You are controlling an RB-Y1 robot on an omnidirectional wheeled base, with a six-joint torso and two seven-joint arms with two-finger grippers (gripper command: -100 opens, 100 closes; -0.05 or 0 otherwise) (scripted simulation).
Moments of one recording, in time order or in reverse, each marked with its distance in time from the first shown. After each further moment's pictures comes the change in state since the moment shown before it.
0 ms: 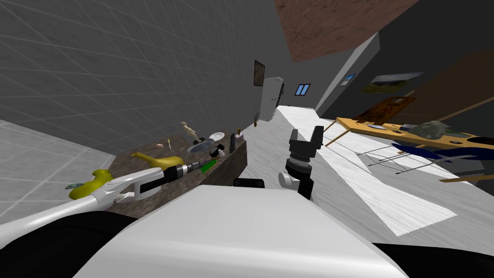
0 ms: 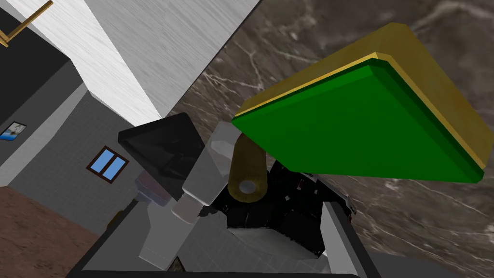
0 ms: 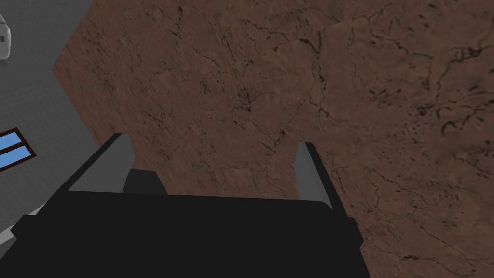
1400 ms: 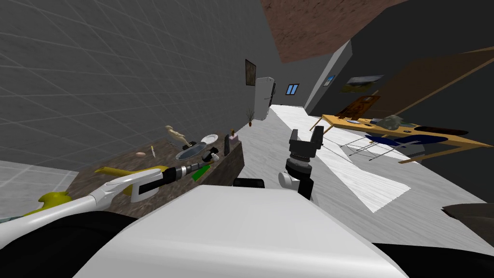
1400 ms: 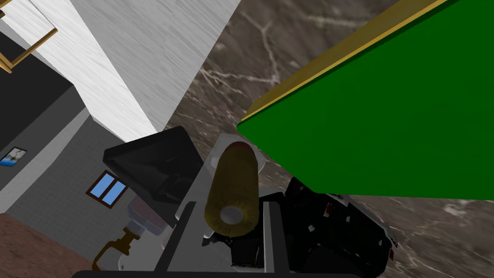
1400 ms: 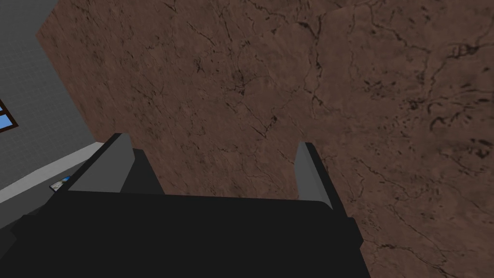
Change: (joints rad) left arm -0.001 0.025 -0.037 0.025 0.008 0.025 0.029; right arm 0.000 0.000 0.000 0.000 0.000 0.000 0.000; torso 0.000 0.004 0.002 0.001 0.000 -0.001
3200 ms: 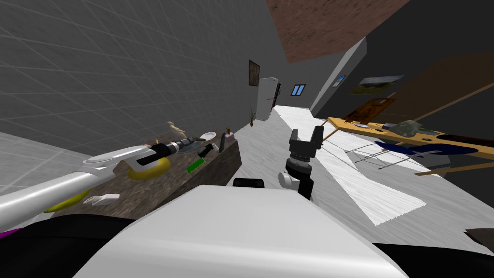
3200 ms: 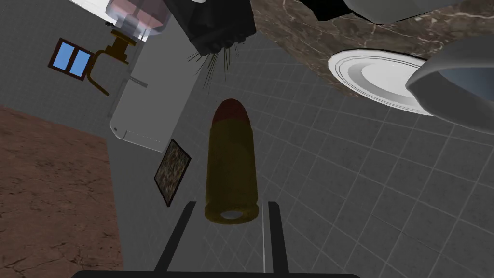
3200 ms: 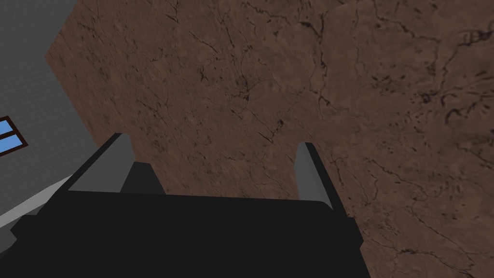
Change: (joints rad) left arm -0.209 -0.025 0.281 0.166 0.000 0.103 0.104; right arm 0.000 0.000 0.000 0.000 0.000 0.000 0.000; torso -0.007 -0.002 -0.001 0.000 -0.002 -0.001
